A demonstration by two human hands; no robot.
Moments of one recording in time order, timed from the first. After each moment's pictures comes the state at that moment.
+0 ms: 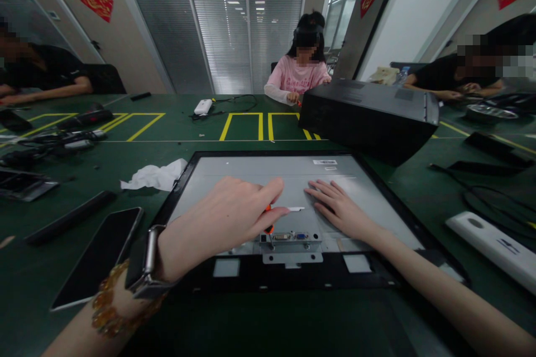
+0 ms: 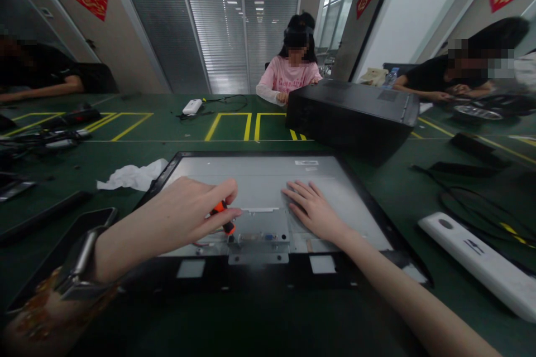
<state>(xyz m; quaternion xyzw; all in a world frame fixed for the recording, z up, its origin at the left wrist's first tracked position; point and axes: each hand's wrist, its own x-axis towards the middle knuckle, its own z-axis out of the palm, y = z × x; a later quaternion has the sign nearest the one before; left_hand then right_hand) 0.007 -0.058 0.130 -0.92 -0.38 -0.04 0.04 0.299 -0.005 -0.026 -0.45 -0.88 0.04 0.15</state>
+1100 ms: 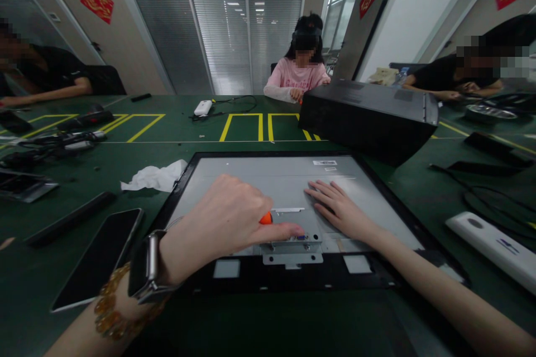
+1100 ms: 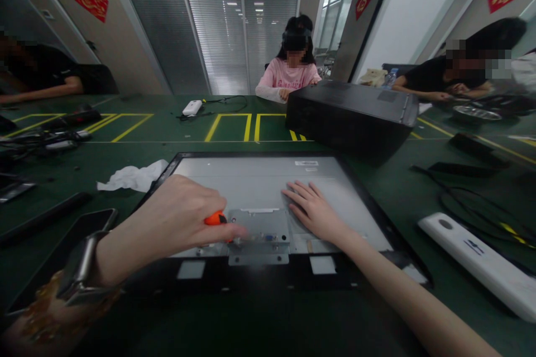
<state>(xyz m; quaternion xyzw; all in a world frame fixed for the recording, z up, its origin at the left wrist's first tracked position) 0.007 -0.060 0.132 -0.93 -0.35 -0.06 0.08 0.299 -0.006 -0.025 -0.45 -0.88 0.04 0.15</state>
